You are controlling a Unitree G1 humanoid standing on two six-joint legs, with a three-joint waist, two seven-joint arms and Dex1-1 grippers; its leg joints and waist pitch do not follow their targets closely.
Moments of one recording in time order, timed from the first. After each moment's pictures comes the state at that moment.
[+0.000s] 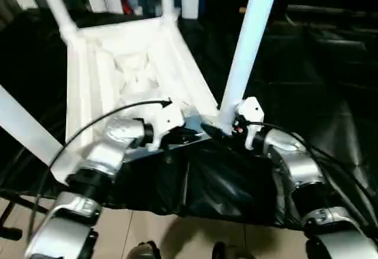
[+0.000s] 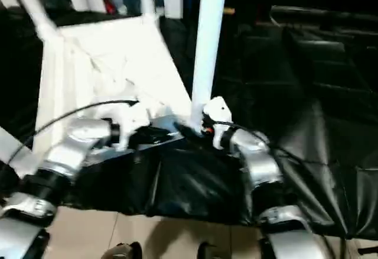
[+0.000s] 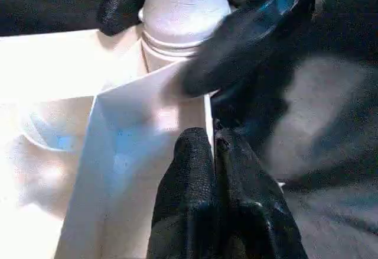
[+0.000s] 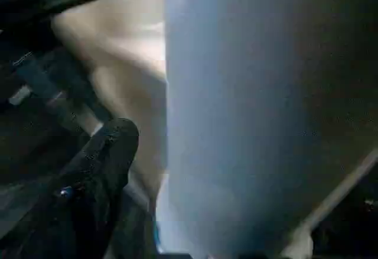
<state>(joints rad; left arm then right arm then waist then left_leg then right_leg) -0.61 0.34 -0.22 0.50 0.05 0.00 -1.16 -0.56 -0.25 0.09 0.62 0.09 -0.07 1.00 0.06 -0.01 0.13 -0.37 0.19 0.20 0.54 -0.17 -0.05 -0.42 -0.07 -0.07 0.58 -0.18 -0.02</state>
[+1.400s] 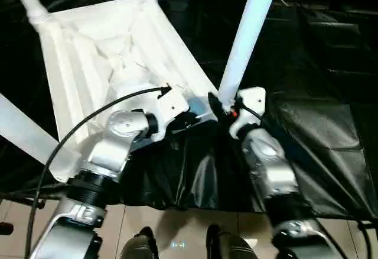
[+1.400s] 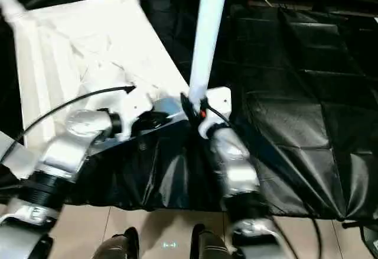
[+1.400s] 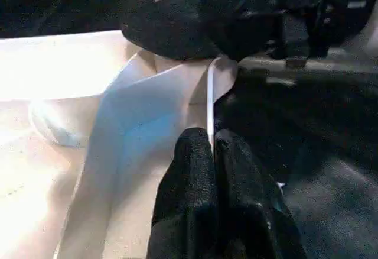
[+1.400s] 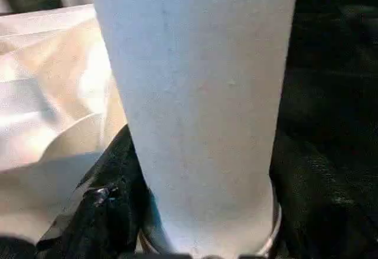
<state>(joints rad) -0.58 0.22 -0.20 0.29 0.15 0.24 -0.85 -0.51 0.10 -0.05 0.52 0.02 -0.08 0.18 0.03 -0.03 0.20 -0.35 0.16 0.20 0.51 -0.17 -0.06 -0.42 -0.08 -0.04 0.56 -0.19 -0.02</state>
